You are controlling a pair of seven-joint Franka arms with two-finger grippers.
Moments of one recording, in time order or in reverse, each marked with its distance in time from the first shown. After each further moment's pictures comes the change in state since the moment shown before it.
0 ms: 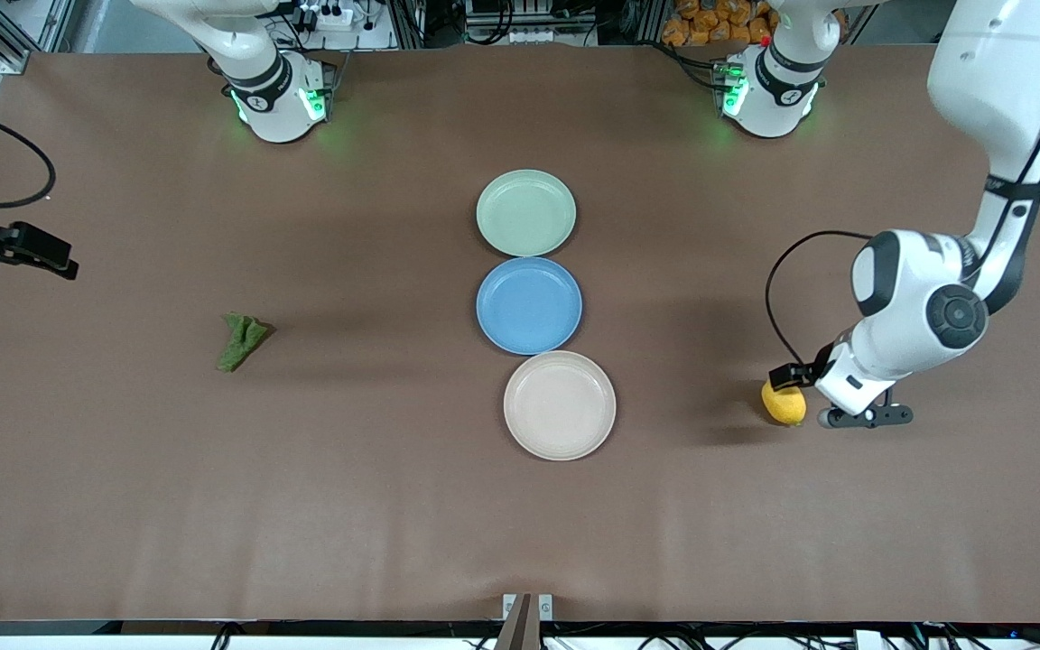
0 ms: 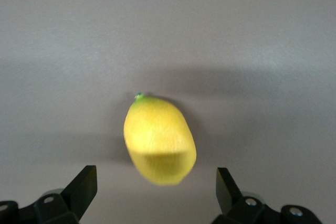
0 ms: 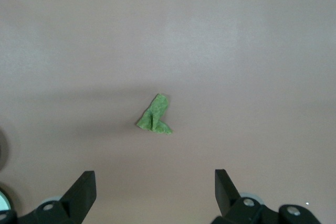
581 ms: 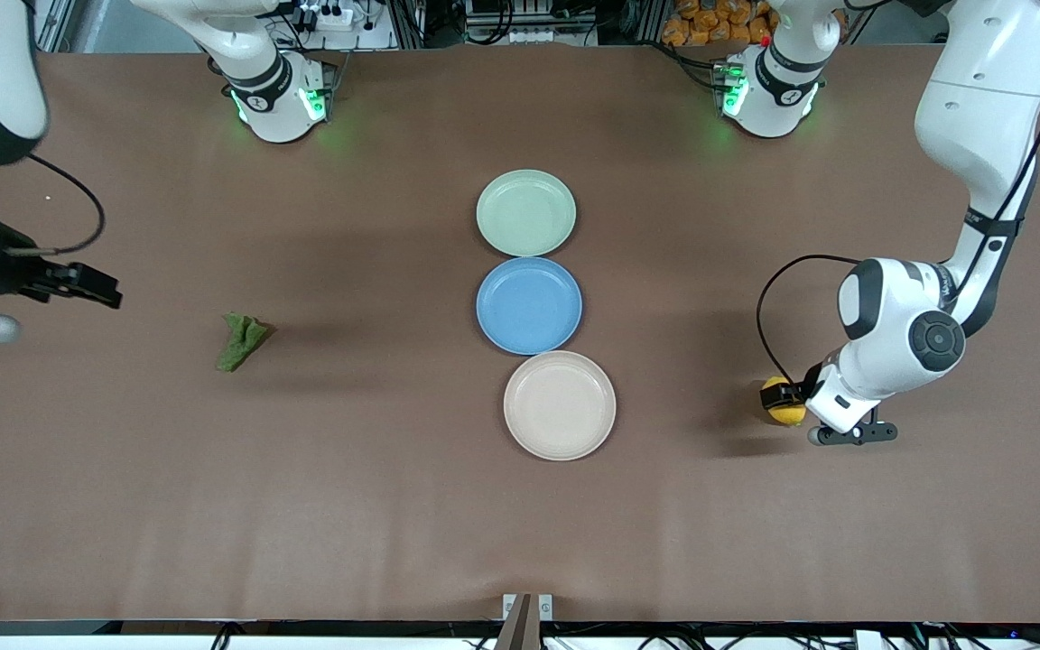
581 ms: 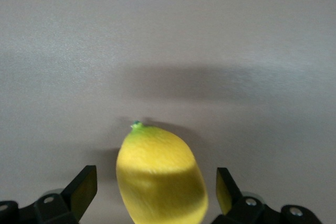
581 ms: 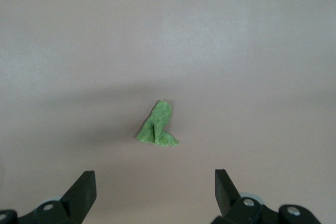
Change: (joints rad) left arm -0.002 0.109 0.017 0.053 0.000 0.066 0.000; right arm 0.000 -0.006 0.006 -0.237 0.002 0.232 0.084
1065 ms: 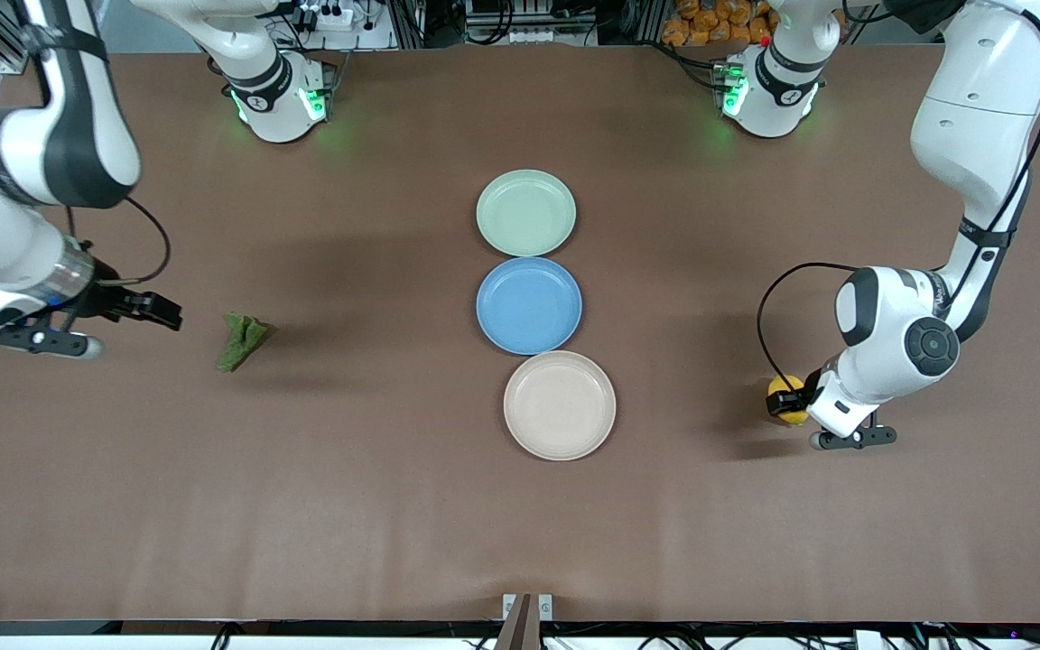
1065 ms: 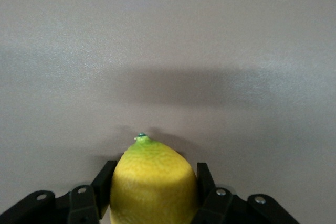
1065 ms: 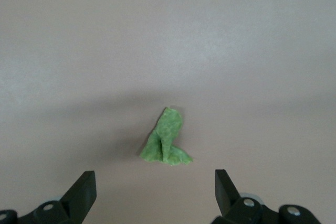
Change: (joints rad) left arm -0.006 0.021 0.006 0.011 0.003 0.024 -0.031; right arm 0.000 -0.007 0.024 -0.290 0.001 0.325 0.083
